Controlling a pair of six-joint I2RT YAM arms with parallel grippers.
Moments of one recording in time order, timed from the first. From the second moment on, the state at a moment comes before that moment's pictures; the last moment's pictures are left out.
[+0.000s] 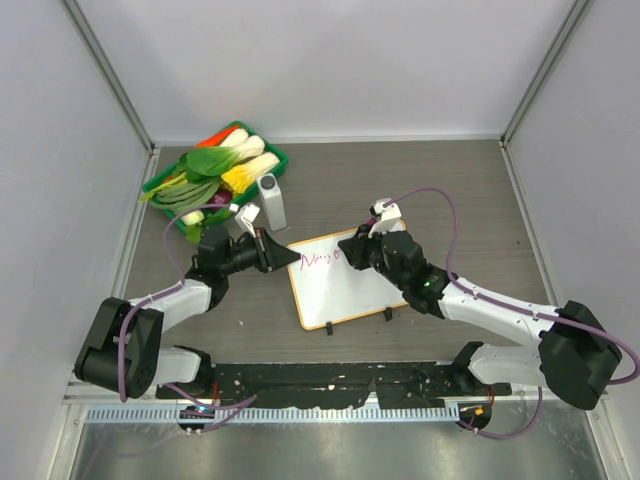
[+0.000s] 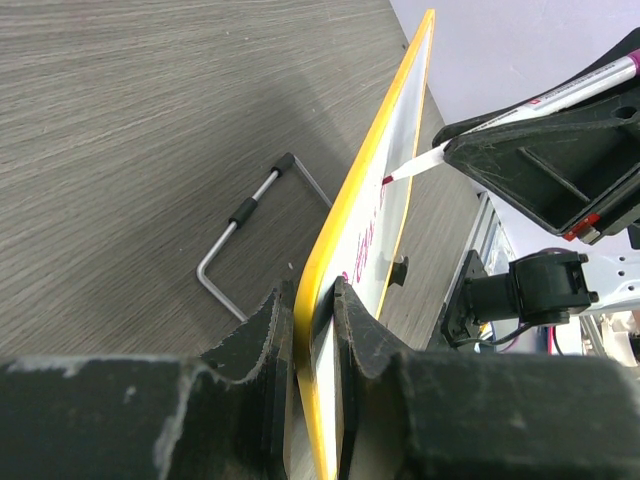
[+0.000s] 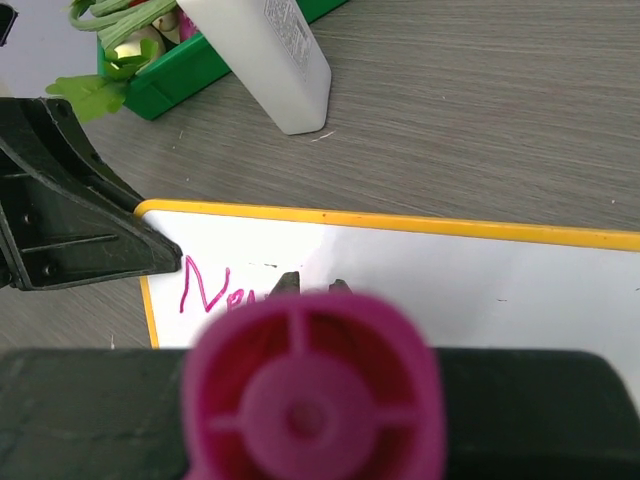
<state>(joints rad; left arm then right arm) -0.30 1.31 0.42 0.62 0.73 -0.65 0.80 1.19 0.61 0.31 0.18 0.45</state>
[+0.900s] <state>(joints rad) -0.30 1.31 0.42 0.61 0.73 -0.65 0.76 1.14 0.58 0.28 0.17 0.48</state>
